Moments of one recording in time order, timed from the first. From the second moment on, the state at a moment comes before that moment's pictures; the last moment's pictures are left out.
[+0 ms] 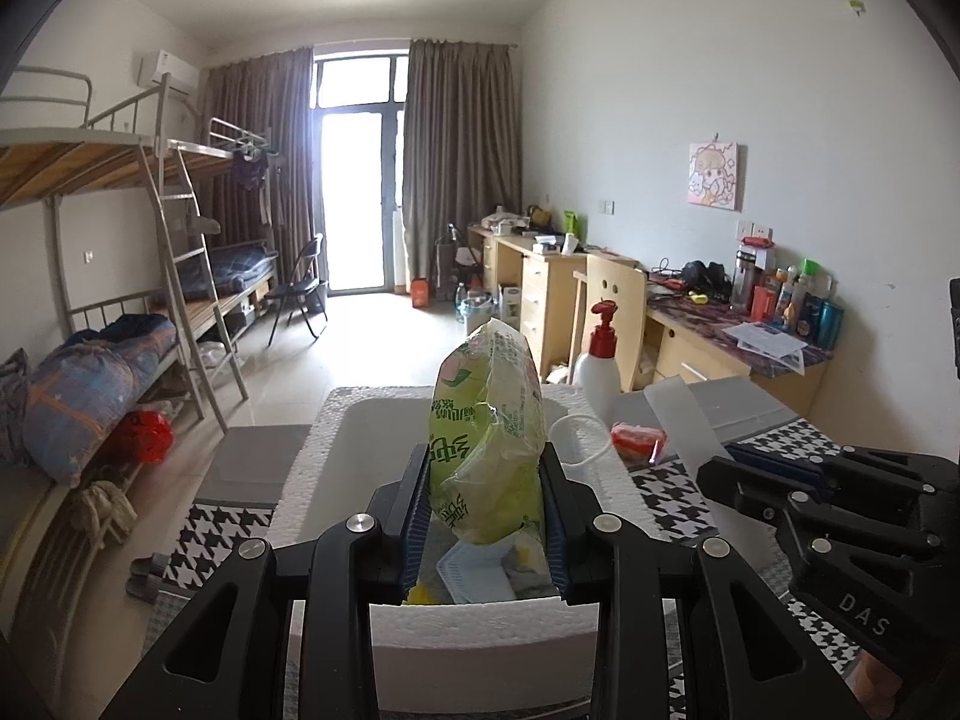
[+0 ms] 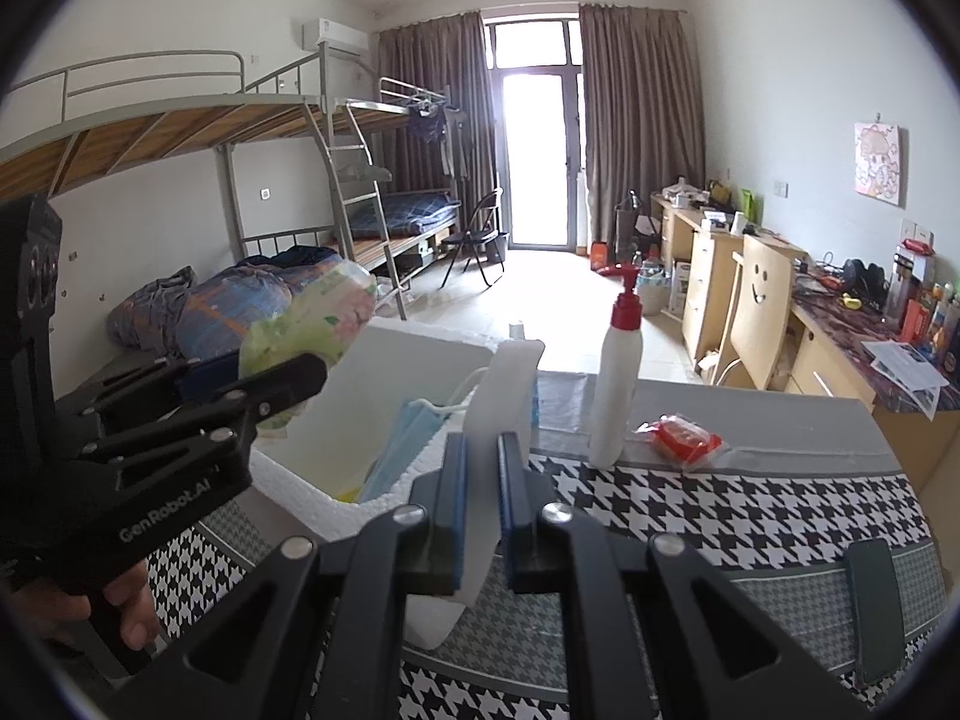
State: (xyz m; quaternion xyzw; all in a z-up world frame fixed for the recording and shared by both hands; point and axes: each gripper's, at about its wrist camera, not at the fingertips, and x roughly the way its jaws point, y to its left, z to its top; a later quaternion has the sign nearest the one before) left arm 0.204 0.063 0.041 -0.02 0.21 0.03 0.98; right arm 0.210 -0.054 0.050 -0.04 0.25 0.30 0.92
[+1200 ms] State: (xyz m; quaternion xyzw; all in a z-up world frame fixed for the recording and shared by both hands) left arm 0.213 0.090 0.035 -0.03 0.22 0.04 0.97; right arm 0.216 -0.053 0.046 -0.05 0.25 0.28 0.92
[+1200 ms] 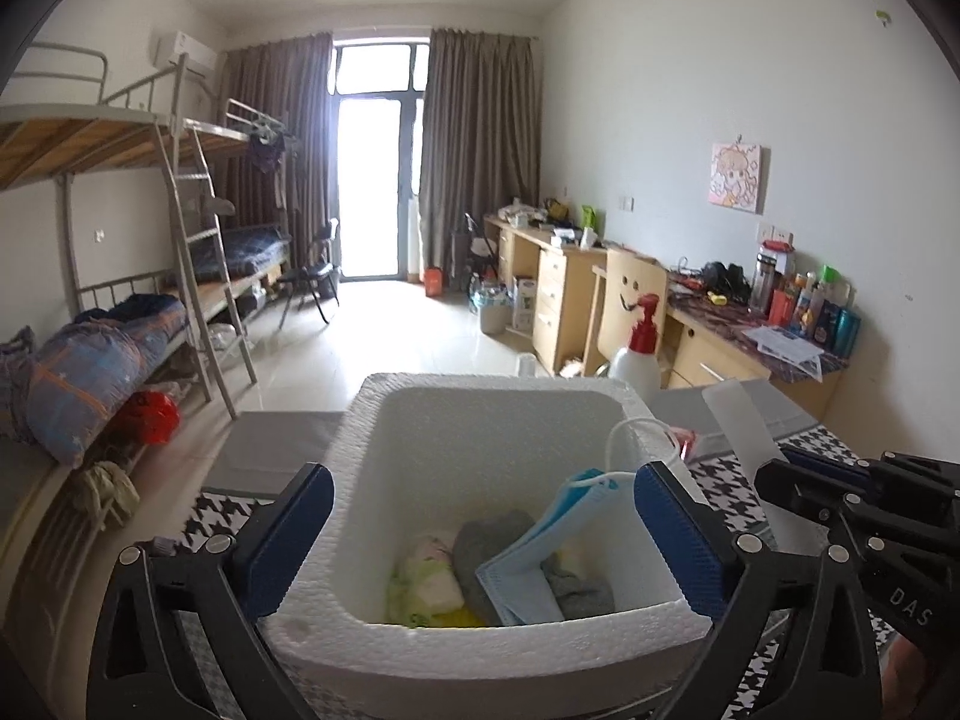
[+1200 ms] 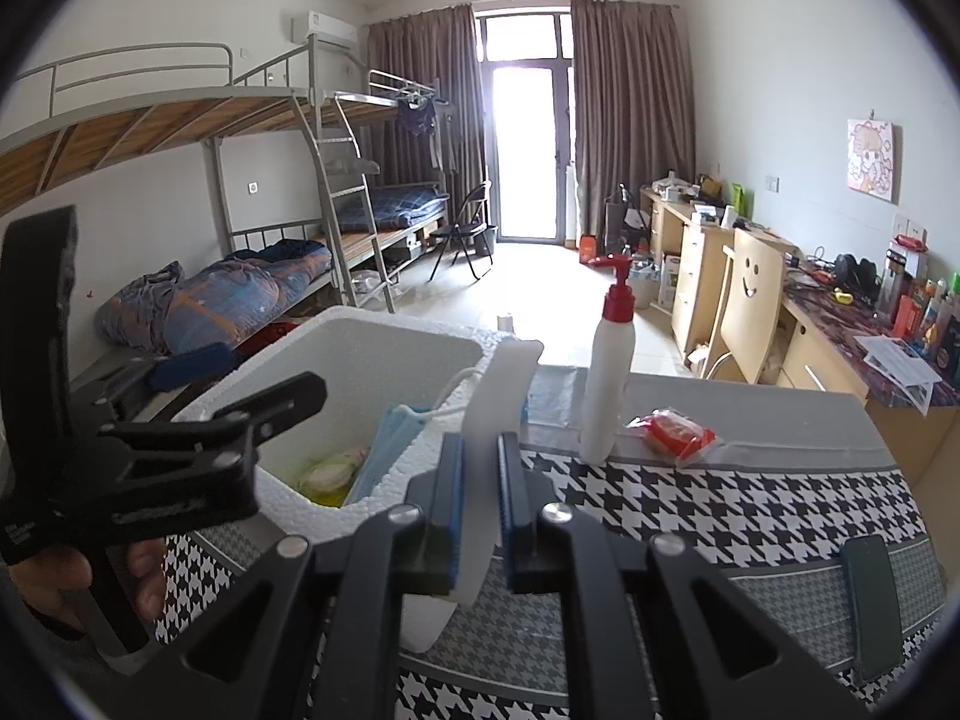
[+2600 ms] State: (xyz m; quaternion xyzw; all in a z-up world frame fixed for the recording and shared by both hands) left arm 0.176 0.141 0.033 -0.06 0.20 0.11 0.97; right arm 0.224 -0.007 0.056 -0.06 0.25 0.34 0.90
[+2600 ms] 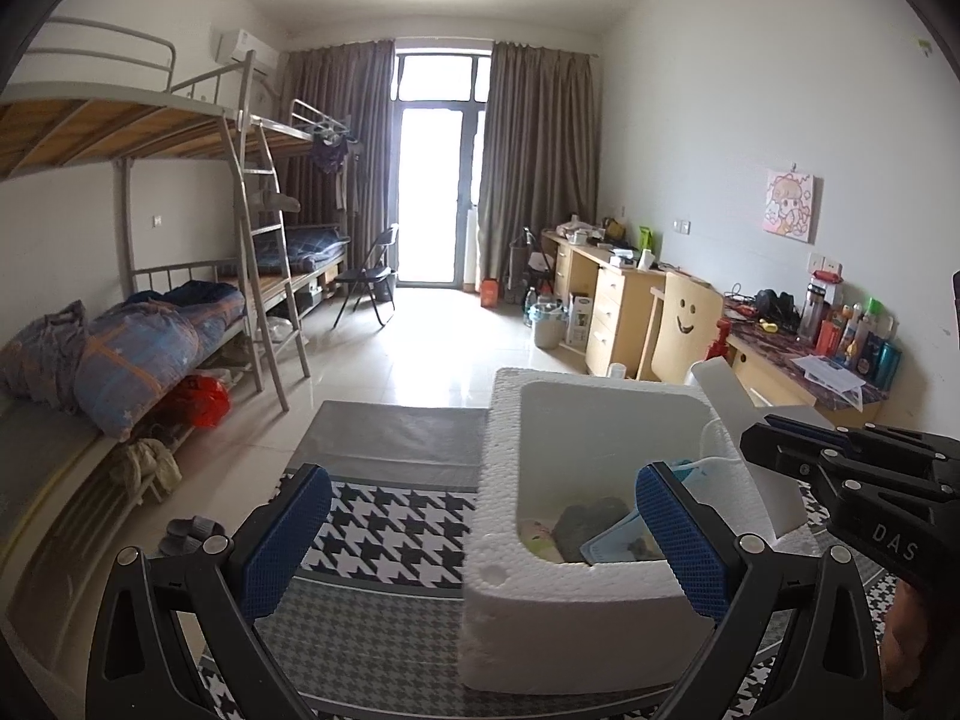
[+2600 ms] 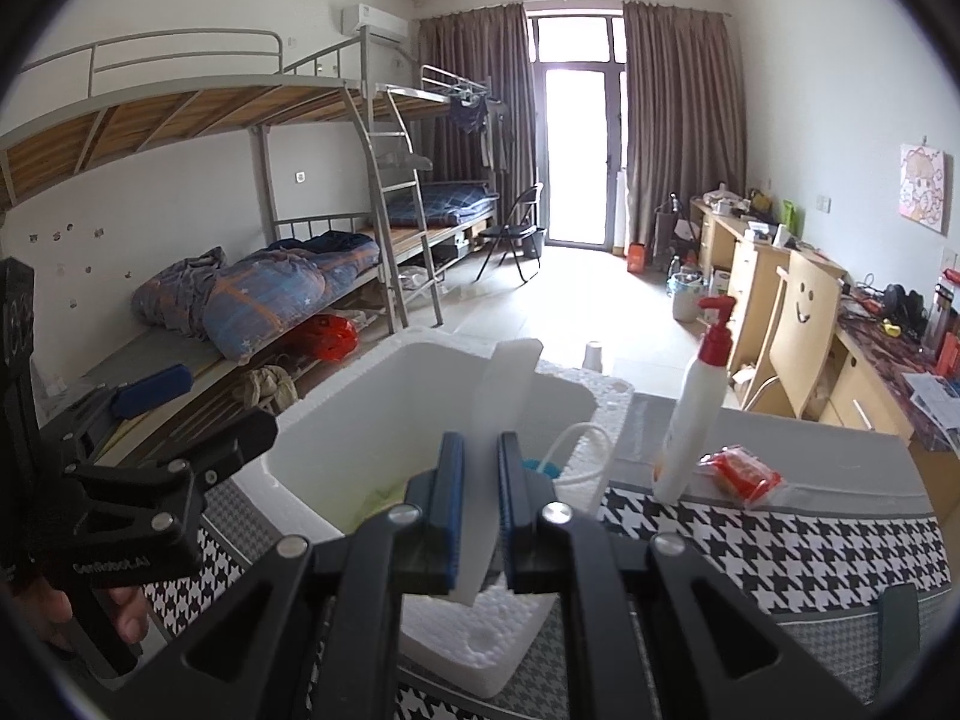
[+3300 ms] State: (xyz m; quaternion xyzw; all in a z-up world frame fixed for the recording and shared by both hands) left arm 0.164 0.158 0.025 -0.07 0.20 0.13 0.97; right arm 0.236 0.020 0.051 -0.07 0.27 0.36 0.89
